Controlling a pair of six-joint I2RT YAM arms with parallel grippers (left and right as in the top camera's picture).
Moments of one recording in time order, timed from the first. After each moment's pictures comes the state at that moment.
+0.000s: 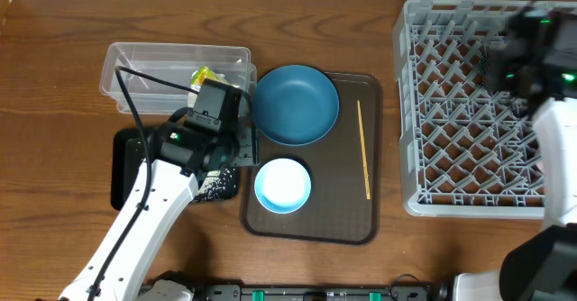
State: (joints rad) left arm -0.35 1.31 1.11 -0.99 0.03 -0.38; right arm -0.17 1.61 1.41 -0.73 -0.22 -0.07
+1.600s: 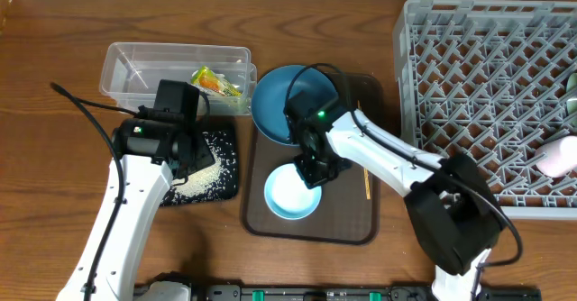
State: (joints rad) left arm -0.13 1.31 1.11 -1.17 -0.17 -0.59; right arm 0.70 1.96 1.40 -1.05 -0.18 0.24
